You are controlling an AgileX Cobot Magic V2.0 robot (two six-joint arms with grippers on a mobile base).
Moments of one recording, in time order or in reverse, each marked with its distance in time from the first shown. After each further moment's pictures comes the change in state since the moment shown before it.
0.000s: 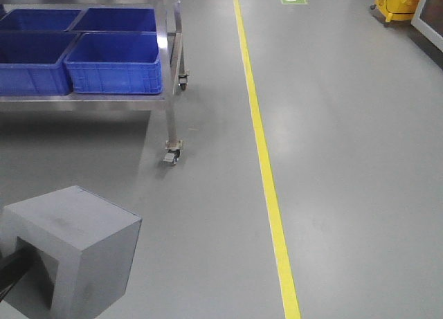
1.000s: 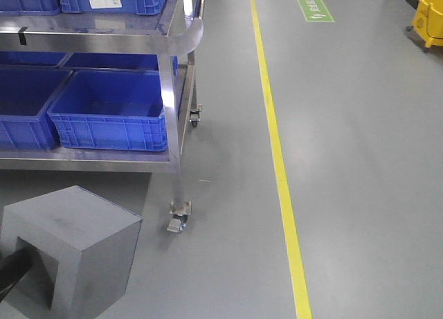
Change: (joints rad) left arm 0.000 0.000 0.000 0.000 0.000 0.000; right arm 0.000 0.000 0.000 0.000 0.000 0.000
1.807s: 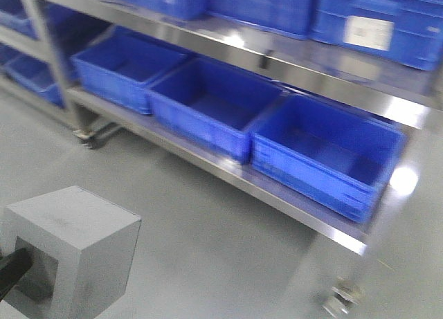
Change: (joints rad) left arm 0.000 0.000 0.000 0.000 0.000 0.000; right arm 0.000 0.000 0.000 0.000 0.000 0.000
